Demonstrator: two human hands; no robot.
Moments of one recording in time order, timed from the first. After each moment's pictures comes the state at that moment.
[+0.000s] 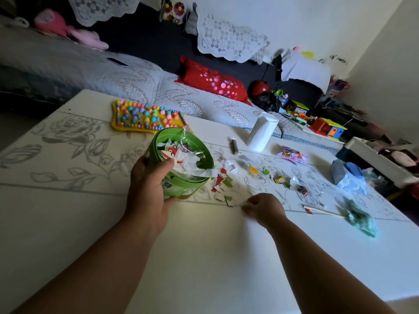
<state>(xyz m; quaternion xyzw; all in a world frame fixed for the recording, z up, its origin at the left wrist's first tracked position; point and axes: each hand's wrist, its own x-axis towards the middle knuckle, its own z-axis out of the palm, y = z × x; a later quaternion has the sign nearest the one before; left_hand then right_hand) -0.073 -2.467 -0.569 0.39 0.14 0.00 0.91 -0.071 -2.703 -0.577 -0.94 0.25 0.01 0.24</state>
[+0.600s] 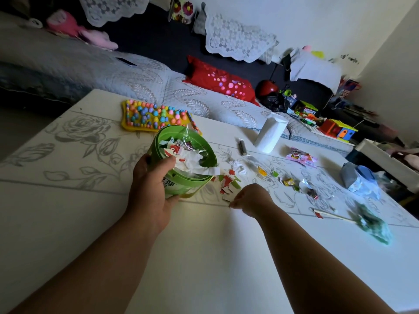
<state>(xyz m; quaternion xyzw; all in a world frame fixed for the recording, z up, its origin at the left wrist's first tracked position) -0.066 -2.454 -0.570 0.38 0.15 0.00 0.91 -0.032 -2.668 -0.581 -0.96 0.19 0.07 0.19</state>
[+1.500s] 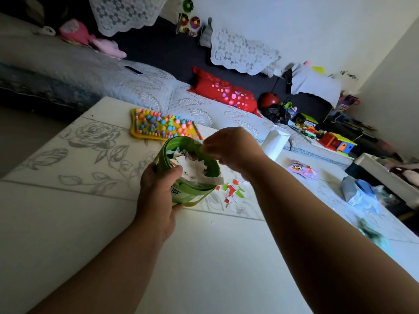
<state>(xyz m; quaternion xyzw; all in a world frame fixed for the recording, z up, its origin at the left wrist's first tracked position) -0.069 -2.447 -0.570 0.38 0.16 0.01 0.91 -0.029 -2.559 -0.457 -0.95 -0.03 -0.04 0.30</state>
